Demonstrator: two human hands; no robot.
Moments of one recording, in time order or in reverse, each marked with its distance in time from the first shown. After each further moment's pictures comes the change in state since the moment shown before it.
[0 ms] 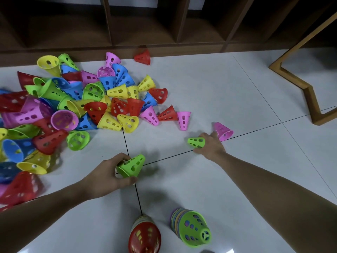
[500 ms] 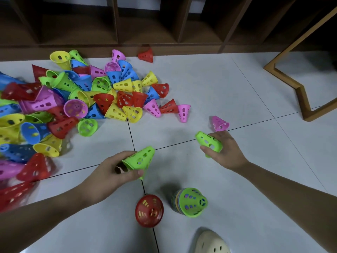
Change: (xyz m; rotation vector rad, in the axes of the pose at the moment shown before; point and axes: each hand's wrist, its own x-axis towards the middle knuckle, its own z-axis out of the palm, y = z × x) left_hand -0.083 0.054 0.008 -0.335 0.055 0.012; right_hand -0.140 0.001 -0.056 0.227 0.233 -0.442
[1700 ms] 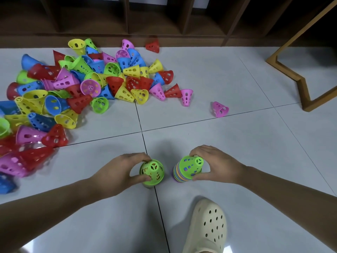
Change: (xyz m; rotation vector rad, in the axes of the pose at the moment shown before) left_hand -0.074 -0.034 0.039 0.586 -0.079 0.335; right_hand -0.112 -0.033 0.015 -0.173 -0.448 -0.384
